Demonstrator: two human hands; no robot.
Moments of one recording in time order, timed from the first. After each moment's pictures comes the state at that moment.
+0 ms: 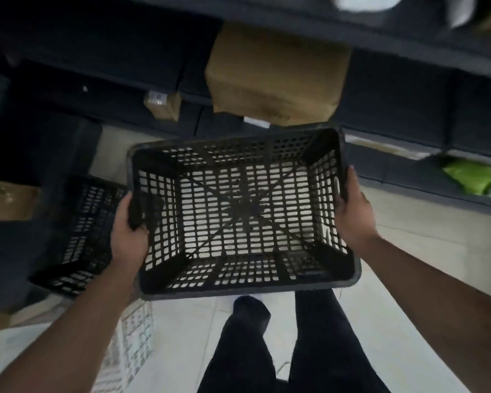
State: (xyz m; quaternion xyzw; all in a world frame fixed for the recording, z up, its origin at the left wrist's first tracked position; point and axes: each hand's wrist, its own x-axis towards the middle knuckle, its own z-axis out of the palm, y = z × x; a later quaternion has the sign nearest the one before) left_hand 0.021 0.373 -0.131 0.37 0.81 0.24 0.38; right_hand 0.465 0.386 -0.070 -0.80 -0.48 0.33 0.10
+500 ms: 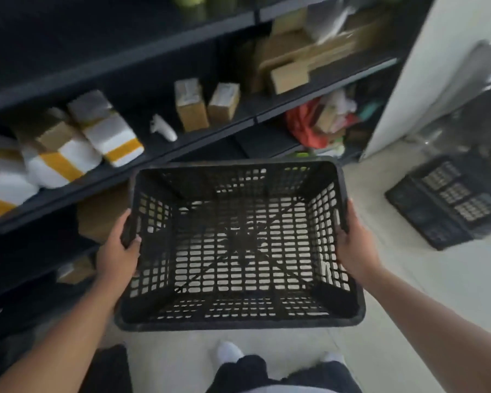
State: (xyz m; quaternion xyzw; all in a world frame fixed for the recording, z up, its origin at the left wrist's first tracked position) left_hand 0.311 0.388 0.141 0.73 0.55 0.17 0.36; right_hand 0.632 0.082 0.148 -0.91 -0.19 0.19 0.32
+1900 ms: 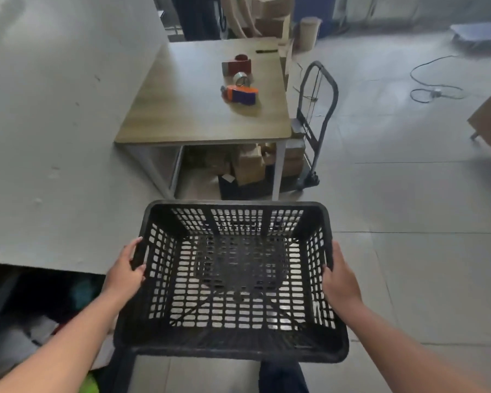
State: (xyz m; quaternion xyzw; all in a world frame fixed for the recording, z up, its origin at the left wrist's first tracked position) left_hand 1.410 0.030 0.100 0.91 0.13 -0.12 0.37; right_hand 1.276 -0.393 0.075 -0.87 0.29 0.02 0.41
